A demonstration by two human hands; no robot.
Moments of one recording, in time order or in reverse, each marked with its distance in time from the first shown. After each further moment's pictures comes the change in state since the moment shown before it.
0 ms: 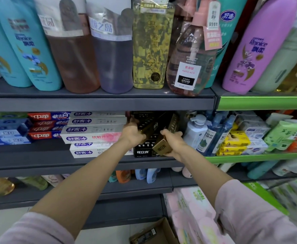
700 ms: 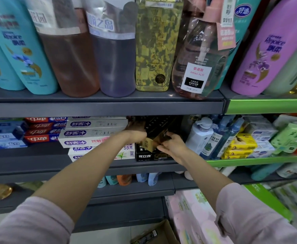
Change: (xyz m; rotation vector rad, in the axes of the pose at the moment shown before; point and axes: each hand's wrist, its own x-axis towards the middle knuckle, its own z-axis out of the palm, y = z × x) left_hand 0.033 0.003 -0.012 0.251 -0.304 0.066; right_hand 0.023 0.006 0.007 0.046 -0.111 -0.099
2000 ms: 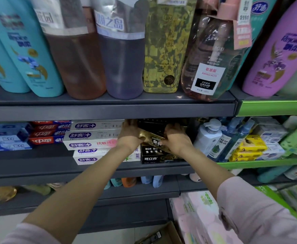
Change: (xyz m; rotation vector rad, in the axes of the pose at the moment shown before) left_hand 0.006 -0.037 0.009 0.234 0.367 0.023; right_hand 0.025 -0.018 0.011 -1.386 0.161 -0.347
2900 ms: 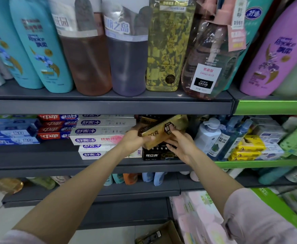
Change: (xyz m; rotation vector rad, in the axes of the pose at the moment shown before) left_hand -0.043 0.006 -0.015 -0.739 -0.151 -0.061; right_hand -0.030 0.008 0.006 1.676 -0.100 0.333
